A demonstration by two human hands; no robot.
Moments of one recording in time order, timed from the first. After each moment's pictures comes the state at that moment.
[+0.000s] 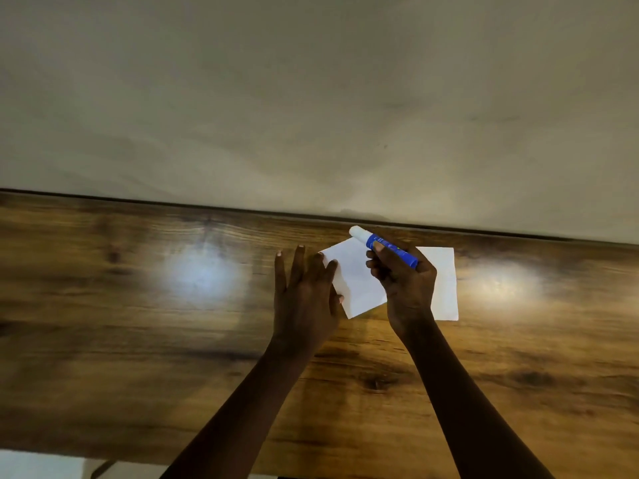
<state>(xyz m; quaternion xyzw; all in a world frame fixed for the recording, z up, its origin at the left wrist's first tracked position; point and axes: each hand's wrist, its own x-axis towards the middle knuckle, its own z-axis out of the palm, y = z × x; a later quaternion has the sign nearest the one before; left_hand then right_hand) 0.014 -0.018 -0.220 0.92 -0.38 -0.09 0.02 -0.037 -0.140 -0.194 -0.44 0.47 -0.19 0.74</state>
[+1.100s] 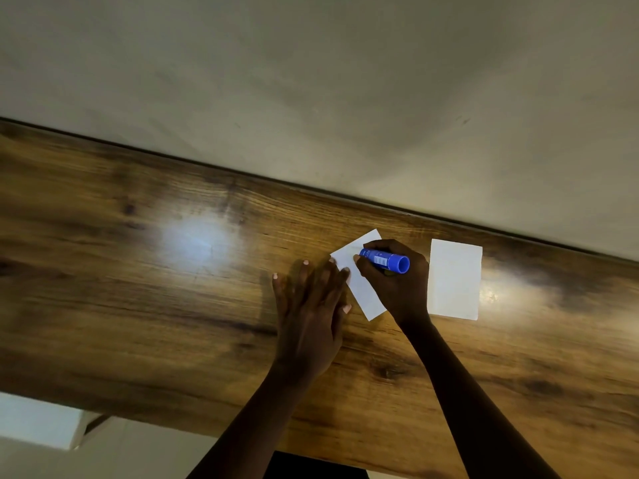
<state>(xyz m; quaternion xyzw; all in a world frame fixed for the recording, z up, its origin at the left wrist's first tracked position) -0.030 0.024 -0.255 0.94 -0.31 -0.08 0.11 -0.035 -0.118 -0.222 -0.81 0.32 -0.10 0.48</state>
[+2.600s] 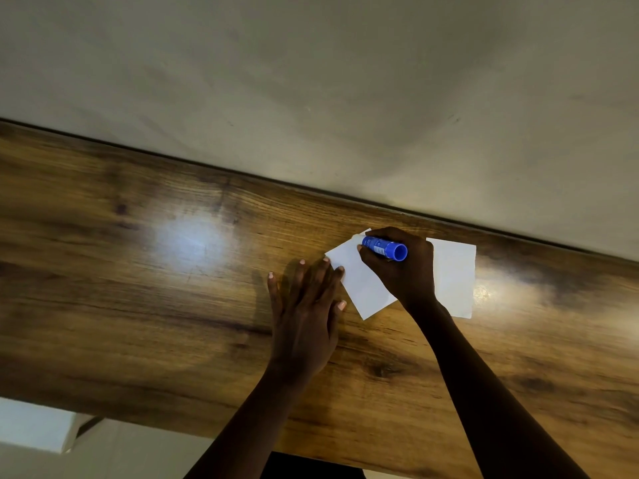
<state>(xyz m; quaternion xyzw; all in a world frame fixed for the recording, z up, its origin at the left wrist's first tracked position) -0.030 0.022 -0.252 0.94 -0.30 -0.08 0.13 -0.025 -0.140 -0.216 -0.86 0.26 -0.08 0.43</state>
